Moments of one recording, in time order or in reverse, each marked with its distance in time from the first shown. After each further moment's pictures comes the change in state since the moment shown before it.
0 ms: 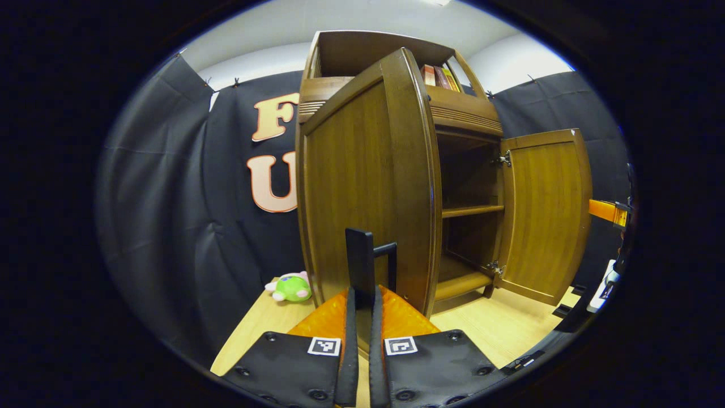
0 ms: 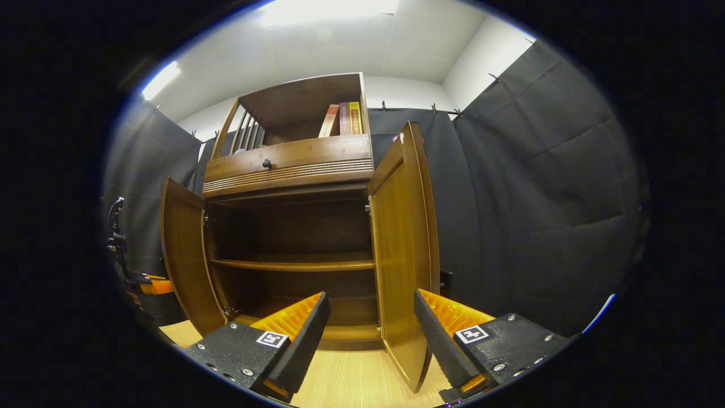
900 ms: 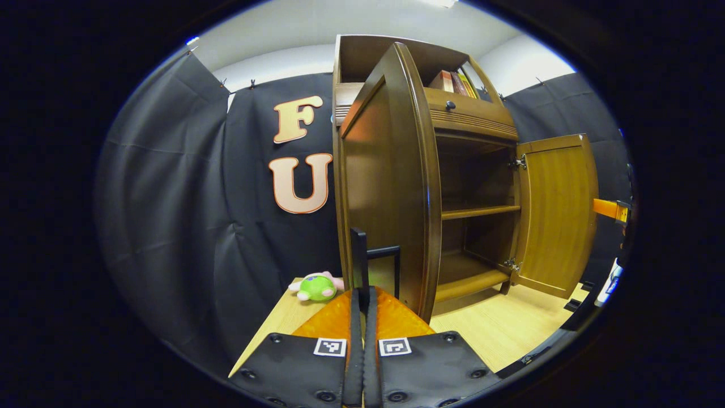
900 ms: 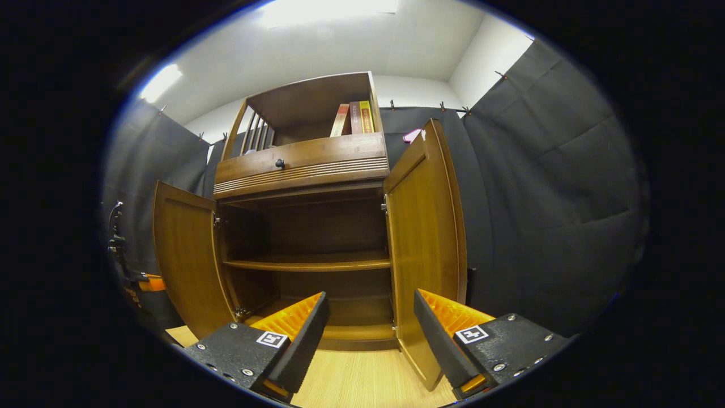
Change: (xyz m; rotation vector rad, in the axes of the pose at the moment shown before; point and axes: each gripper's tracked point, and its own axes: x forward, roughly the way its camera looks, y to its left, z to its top) left arm -0.031 0.064 -0.001 -0.010 -0.016 0.063; right arm 0.000 0.028 -0.009 0.014 0.013 0.053
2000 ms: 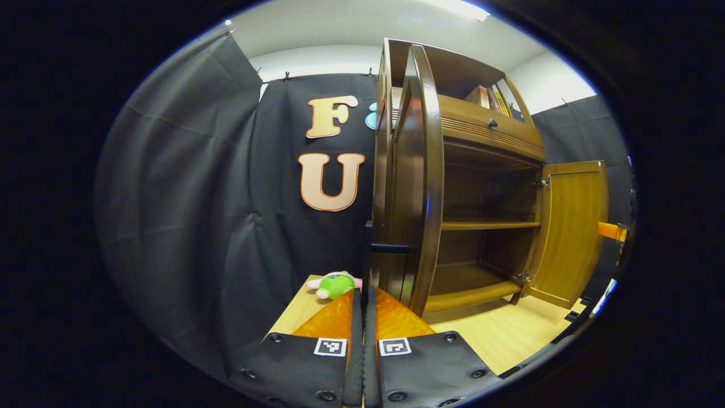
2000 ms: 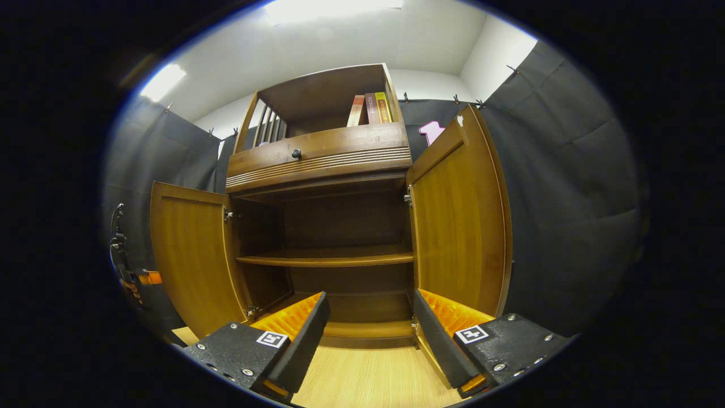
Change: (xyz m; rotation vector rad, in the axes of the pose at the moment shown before) left arm -0.008 0.080 -0.005 -0.113 -0.029 0.055; right arm 0.015 0.037 -0.009 0.009 0.028 0.065
